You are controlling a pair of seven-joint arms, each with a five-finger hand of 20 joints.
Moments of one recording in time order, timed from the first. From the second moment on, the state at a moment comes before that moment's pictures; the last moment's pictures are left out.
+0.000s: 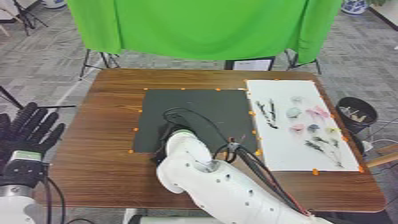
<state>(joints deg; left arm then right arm) 139.5 -45.7 -107.3 -127.0 -4.6 17.5 34.0 -63.7 -85.9 32.1 -90.2 -108.5 12.8 62.7</state>
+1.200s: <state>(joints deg) 139.0 -46.9 -105.6 -126.5 -3.9 17.8 34.2 -64.5 -79.9 33.2 -96.0 -114.0 8.3 58.0</state>
